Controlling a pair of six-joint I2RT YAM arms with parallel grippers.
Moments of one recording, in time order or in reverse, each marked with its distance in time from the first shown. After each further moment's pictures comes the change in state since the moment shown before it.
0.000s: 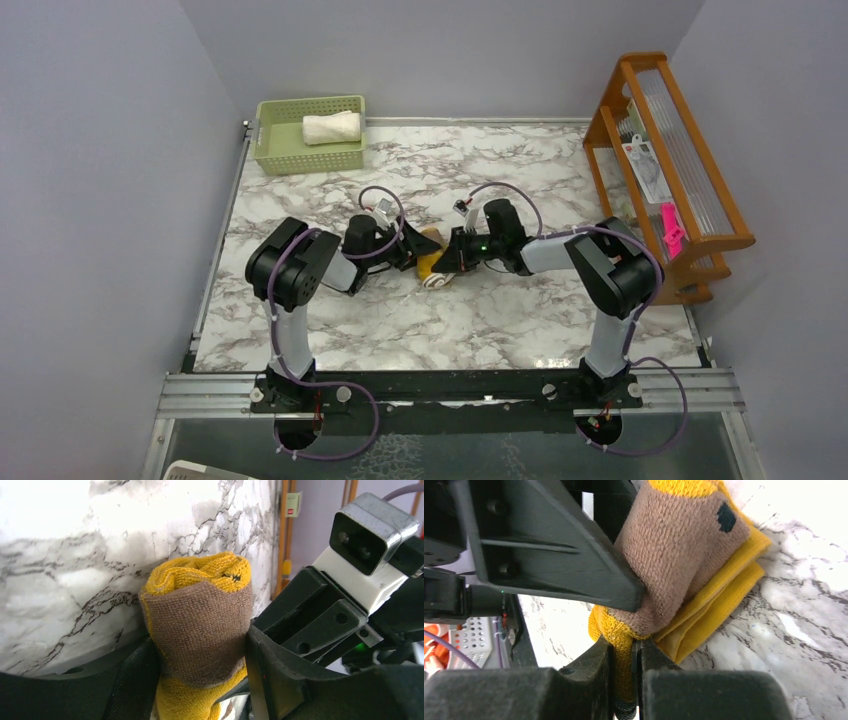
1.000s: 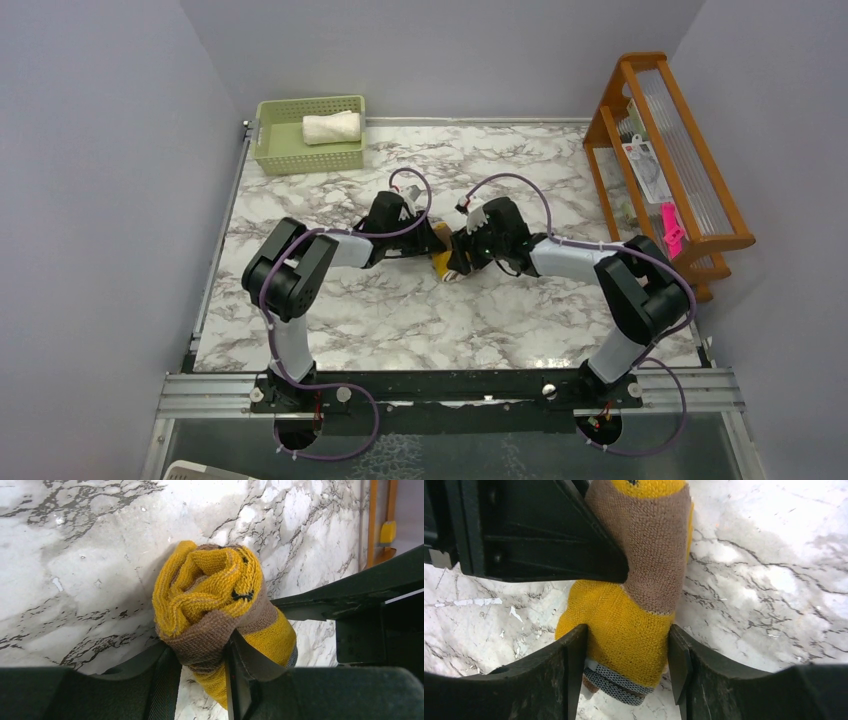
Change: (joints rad) left arm -0.080 -0.051 0.266 -0.586 -0.140 0.429; right arm 0.041 -0.204 0.000 -0.305 0.413 -0.373
